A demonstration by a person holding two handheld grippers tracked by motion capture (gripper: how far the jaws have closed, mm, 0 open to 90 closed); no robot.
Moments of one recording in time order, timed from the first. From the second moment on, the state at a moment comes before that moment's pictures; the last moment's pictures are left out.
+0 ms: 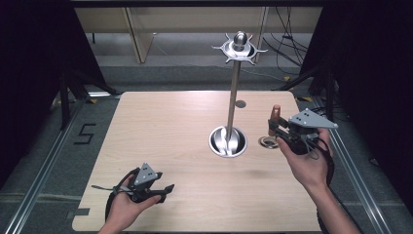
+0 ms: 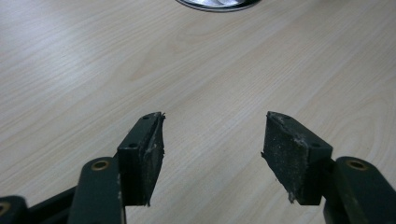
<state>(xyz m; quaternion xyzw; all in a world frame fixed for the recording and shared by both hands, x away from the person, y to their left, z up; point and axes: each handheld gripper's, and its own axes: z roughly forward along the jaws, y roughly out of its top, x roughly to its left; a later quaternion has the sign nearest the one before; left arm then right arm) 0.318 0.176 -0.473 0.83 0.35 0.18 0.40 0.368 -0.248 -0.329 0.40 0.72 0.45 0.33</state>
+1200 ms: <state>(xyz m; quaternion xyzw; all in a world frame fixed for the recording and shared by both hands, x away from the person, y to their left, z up) 0.317 0.177 -0.473 0.83 0.35 0.17 0.40 0.405 -0.212 -0.265 0.37 0.73 0.50 0.30</state>
